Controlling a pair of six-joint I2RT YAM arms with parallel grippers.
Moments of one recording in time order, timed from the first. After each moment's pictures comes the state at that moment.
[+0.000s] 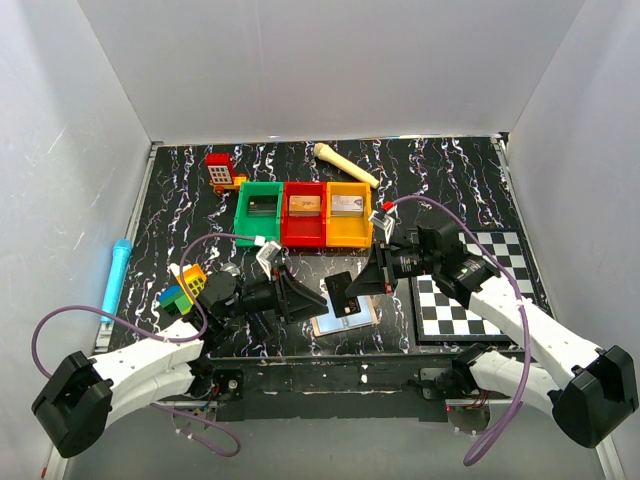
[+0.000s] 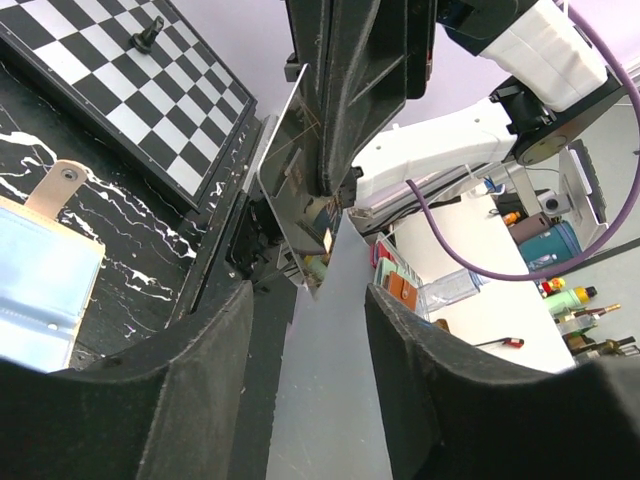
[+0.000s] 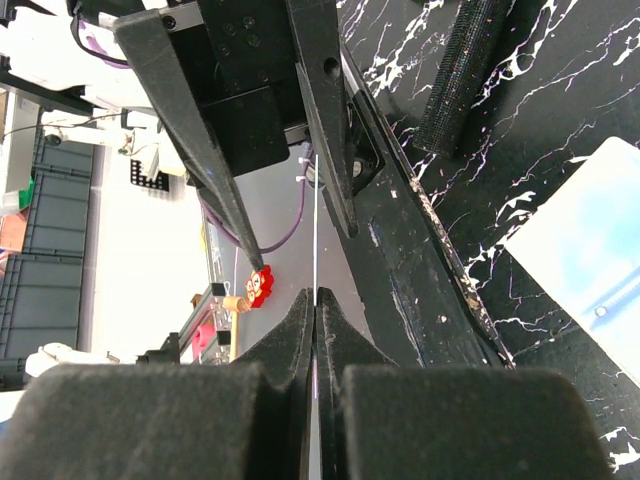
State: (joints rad) left arm -0.76 0.89 0.25 0.74 0.64 -0.93; right arm 0.62 1.01 0.75 -0.19 -0.94 0.65
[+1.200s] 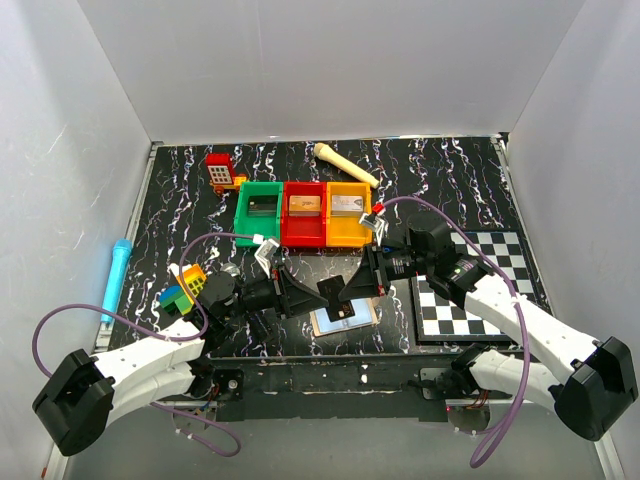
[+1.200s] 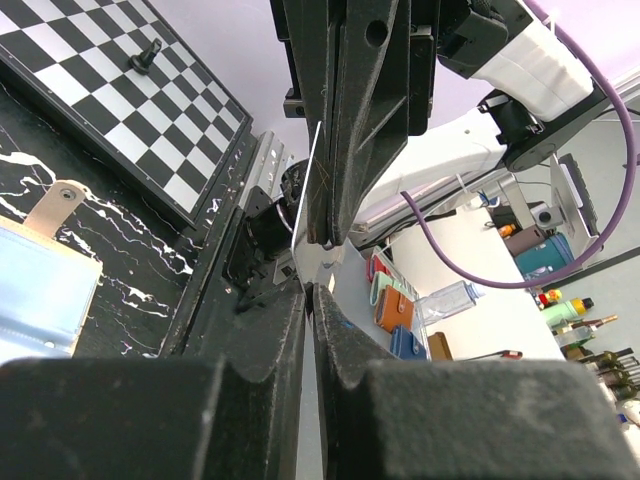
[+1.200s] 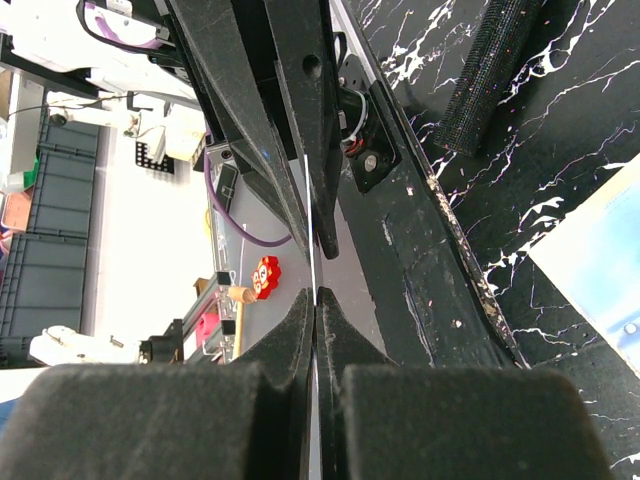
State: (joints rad) left arm -0.76 0.90 0.25 0.79 0.61 -0.95; right arm 0.69 1.04 0.76 -0.15 -0.93 0.68
